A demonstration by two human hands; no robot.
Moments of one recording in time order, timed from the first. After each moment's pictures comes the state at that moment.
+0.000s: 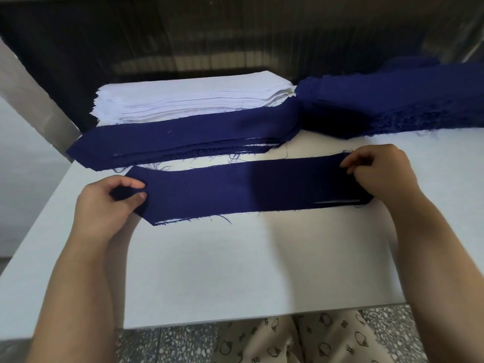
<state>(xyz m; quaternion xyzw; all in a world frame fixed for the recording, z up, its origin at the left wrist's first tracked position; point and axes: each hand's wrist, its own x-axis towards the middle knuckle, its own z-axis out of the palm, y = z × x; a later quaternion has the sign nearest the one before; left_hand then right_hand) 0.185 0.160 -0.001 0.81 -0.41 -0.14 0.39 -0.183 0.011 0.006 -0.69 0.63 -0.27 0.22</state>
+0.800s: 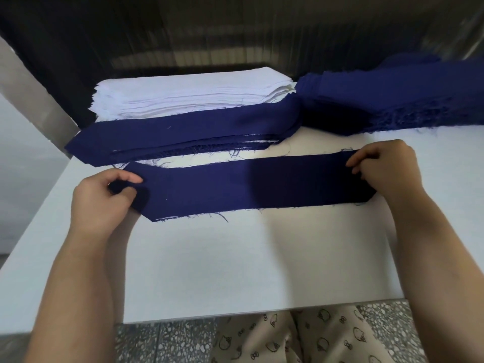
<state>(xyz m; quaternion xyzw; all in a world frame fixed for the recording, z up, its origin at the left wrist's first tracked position) 0.186 0.160 -0.002 0.81 -0.42 -0.11 0.40 -0.182 0.013 0.009 -0.65 0.66 -0.29 0.22</state>
